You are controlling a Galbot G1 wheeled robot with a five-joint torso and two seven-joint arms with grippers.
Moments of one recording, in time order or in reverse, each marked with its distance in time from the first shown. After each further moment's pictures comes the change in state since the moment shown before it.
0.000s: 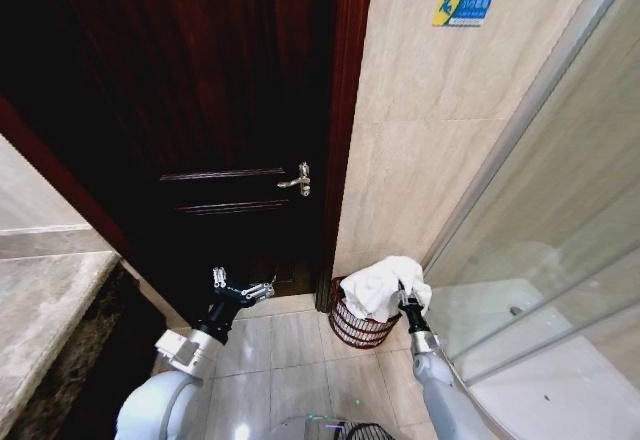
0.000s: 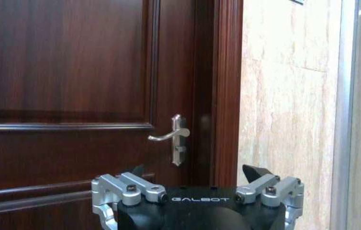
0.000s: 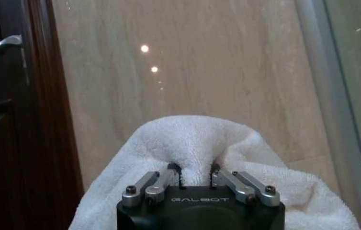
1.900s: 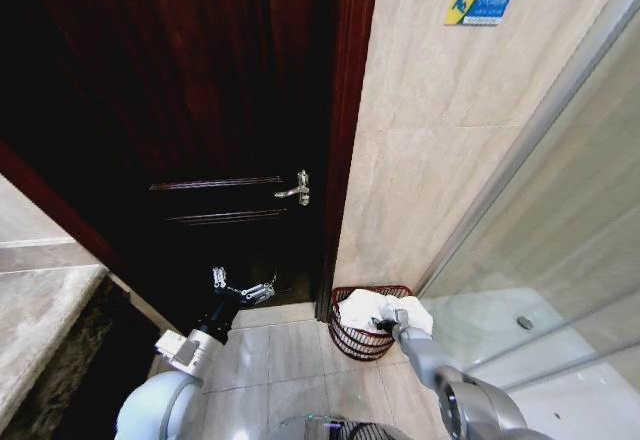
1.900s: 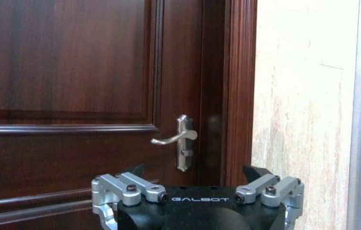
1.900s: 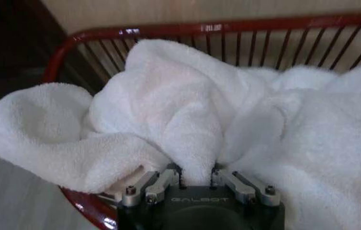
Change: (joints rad) left arm 0.000 0.000 0.000 0.000 0.000 0.000 0.000; right arm 0.495 0.045 0.078 -0.792 -0.721 -0.788 0.091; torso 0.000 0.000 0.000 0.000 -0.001
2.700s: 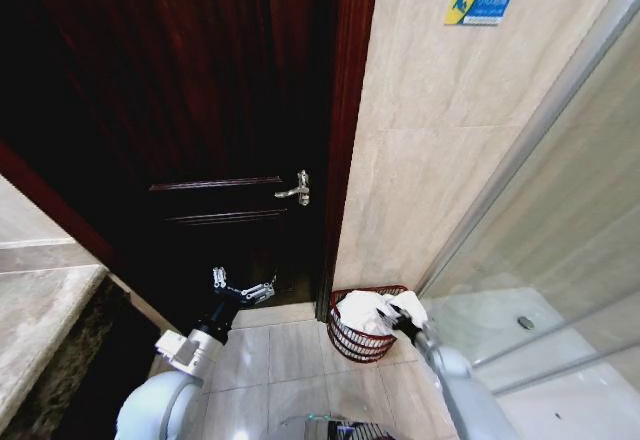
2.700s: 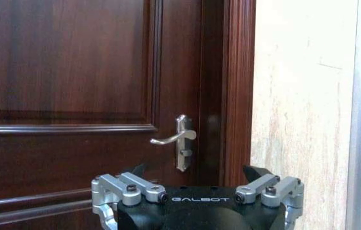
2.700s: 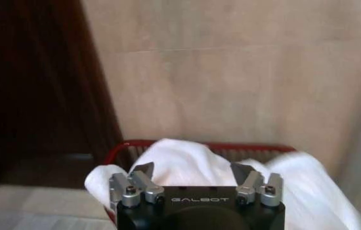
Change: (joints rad) left arm 0.000 0.000 0.000 0.000 0.000 0.000 0.000; right arm -0.760 -0.143 -0.004 1.104 0.415 0.177 -0.025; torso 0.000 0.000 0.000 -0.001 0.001
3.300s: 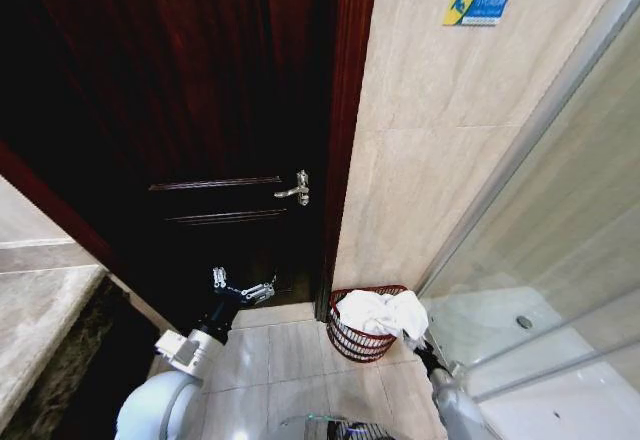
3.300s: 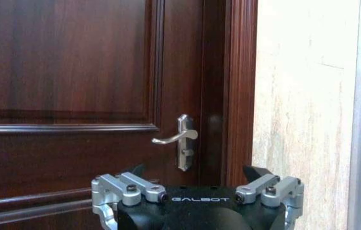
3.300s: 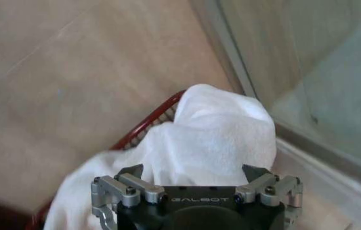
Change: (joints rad) left arm 0.000 0.000 0.000 0.000 0.000 0.000 0.000; right arm 0.296 0.071 0.131 -0.510 0.456 -0.140 0.029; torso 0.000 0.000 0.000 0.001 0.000
